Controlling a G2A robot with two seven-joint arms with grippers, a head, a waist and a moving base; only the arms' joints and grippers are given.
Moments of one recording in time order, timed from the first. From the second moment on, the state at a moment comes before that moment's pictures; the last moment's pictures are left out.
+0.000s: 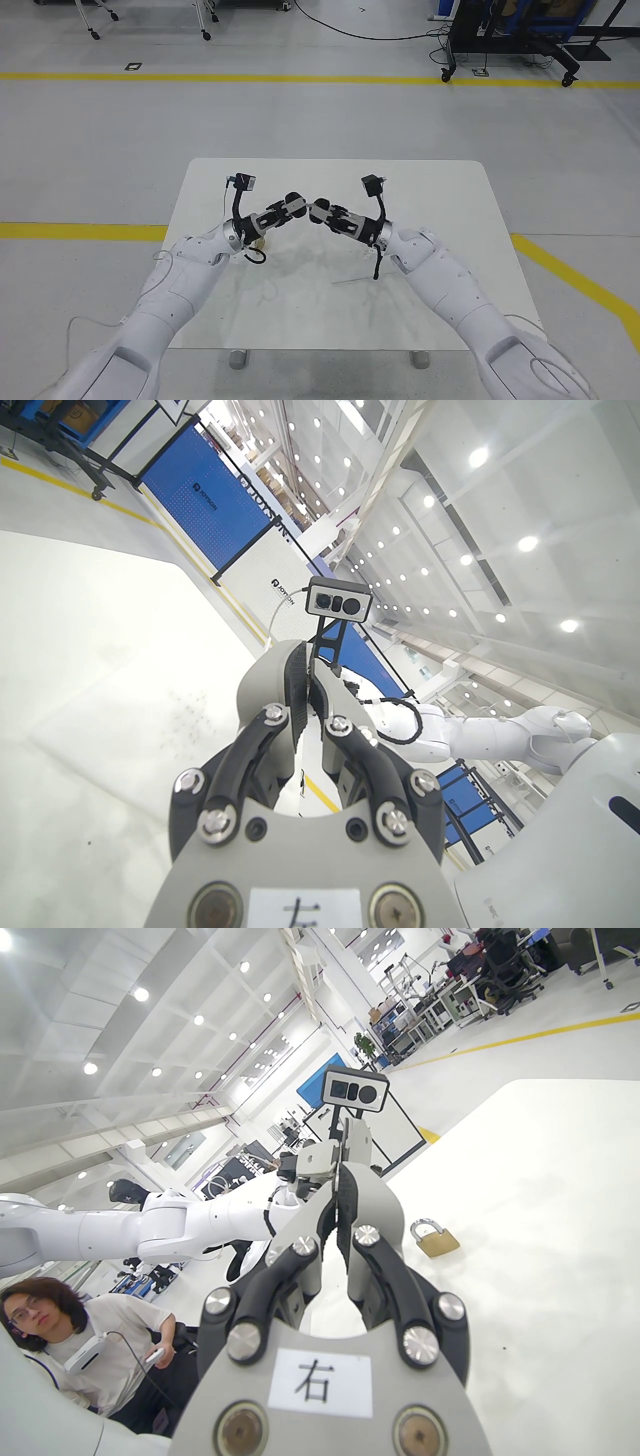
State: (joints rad) left arm 0.82 -1.24 -0.83 -0.77 -0.52 -1.01 -0.81; right arm -0.90 -1.37 0.88 -0.83 -0.05 -1.01 0.41
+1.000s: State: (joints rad) left arm 0.81 -1.22 -0.91 -0.78 -0.43 -1.01 -0.75; right arm -0.93 -1.30 1.04 -0.88 -0.06 -1.01 0.41
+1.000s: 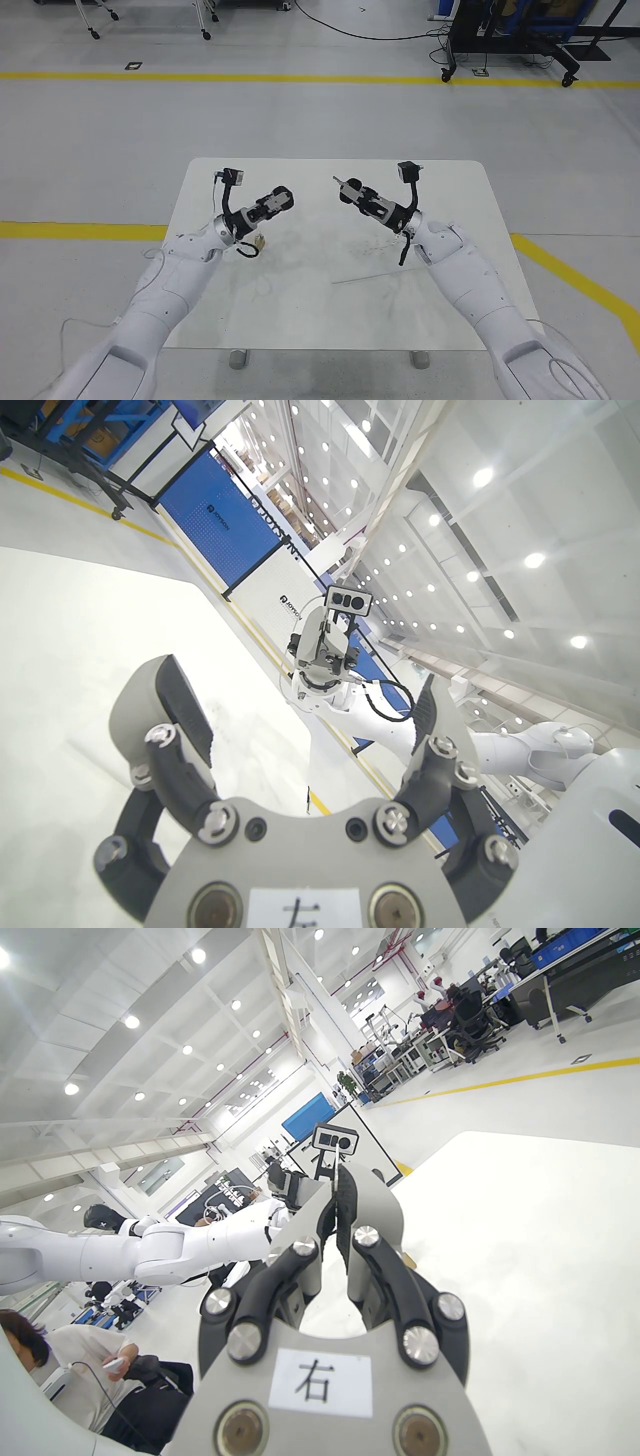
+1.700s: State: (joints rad) left arm 1.36 -1.01 -1.45 -1.67 0.78 -0.73 -0.74; right arm -0.93 -1.30 1.04 -0.88 -0.06 -1.01 0.41
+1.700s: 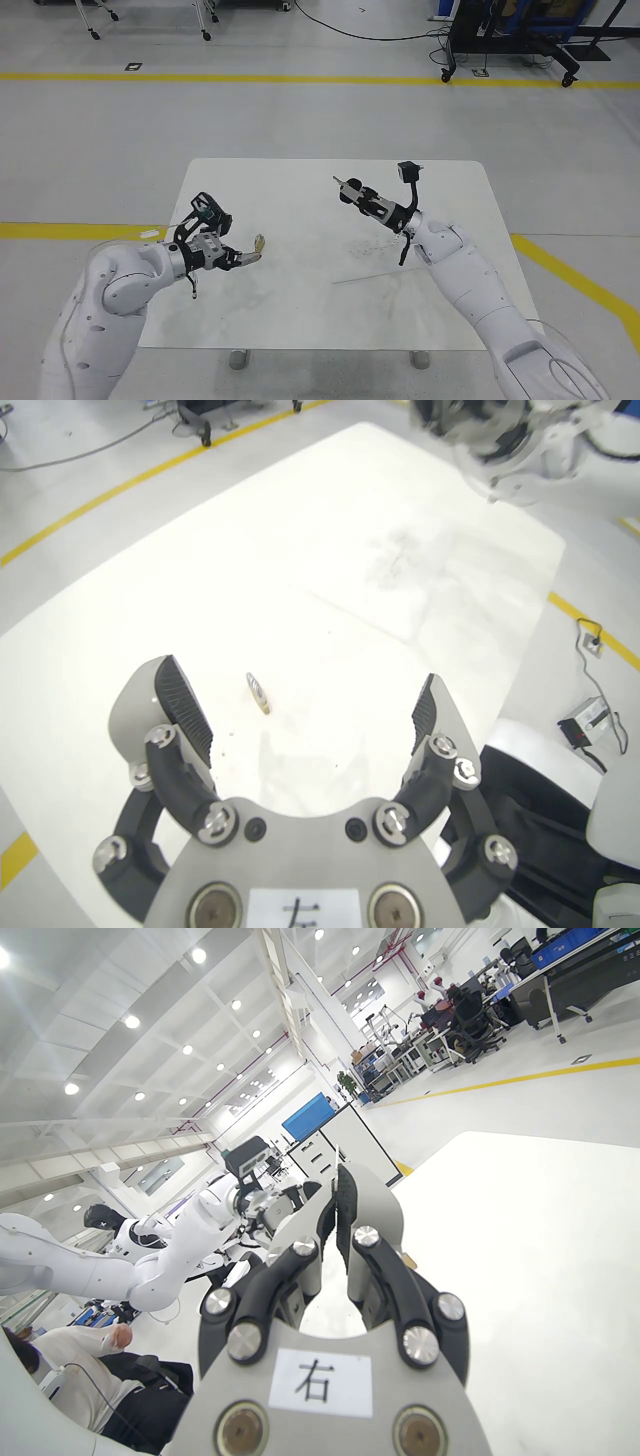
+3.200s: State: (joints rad) left arm 1.05 -1.08 -1.09 -1.23 1.01 -0.62 -0.61; right arm -0.93 -1.30 1.04 -0.88 -0.06 -1.01 0.41
